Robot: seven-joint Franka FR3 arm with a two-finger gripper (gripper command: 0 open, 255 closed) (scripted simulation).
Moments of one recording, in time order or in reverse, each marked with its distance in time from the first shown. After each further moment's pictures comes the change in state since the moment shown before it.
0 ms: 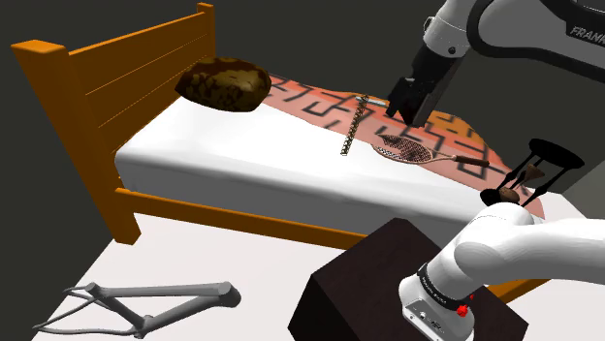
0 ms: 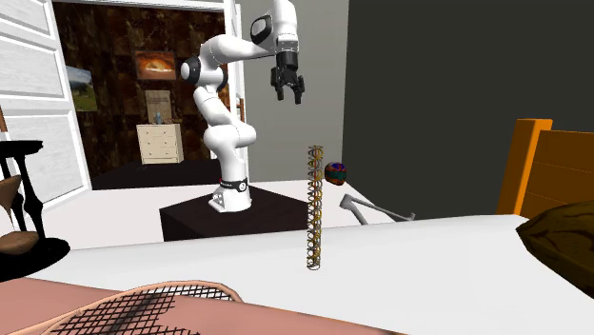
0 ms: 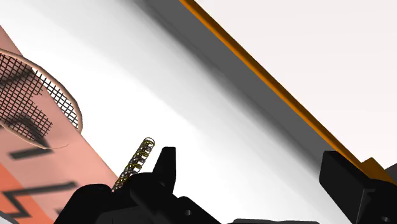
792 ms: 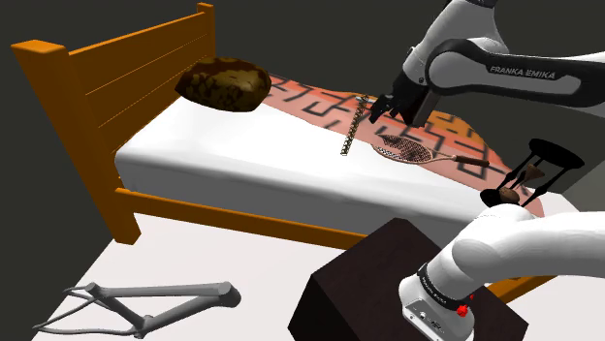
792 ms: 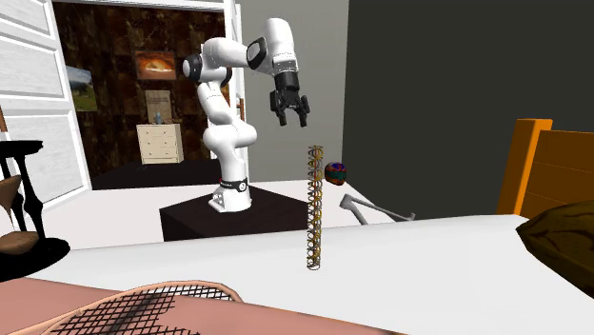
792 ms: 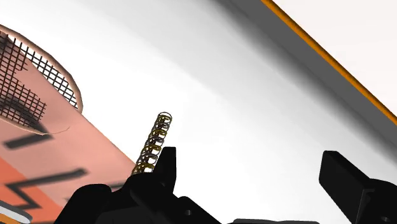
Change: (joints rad) arm -0.058 0.110 -0.126 -0.184 -0.051 0.431 -0.046
